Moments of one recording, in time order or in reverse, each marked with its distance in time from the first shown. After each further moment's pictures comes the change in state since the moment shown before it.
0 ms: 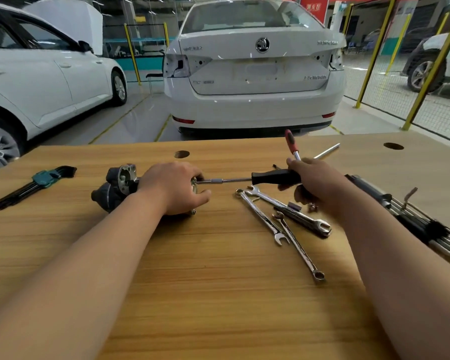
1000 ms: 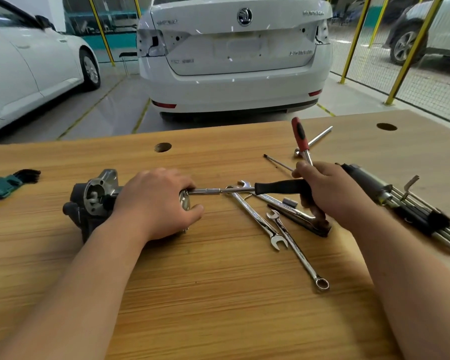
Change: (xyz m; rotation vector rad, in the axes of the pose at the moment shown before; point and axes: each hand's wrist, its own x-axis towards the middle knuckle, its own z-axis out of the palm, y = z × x) left_hand -0.014 0.016 -0.005 -0.028 -0.048 0.033; right_hand -0.018 0.023 -0.014 -0.141 0.058 -0.065
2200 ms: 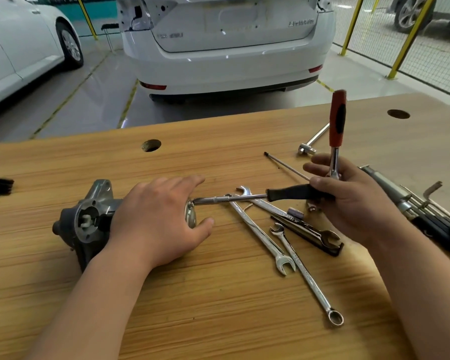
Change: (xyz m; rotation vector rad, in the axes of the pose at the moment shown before) left_hand 0.010 0.013 -0.001 -0.068 0.000 -0.015; right_hand 0.016 0.014 -0.005 0.643 0.022 0.094
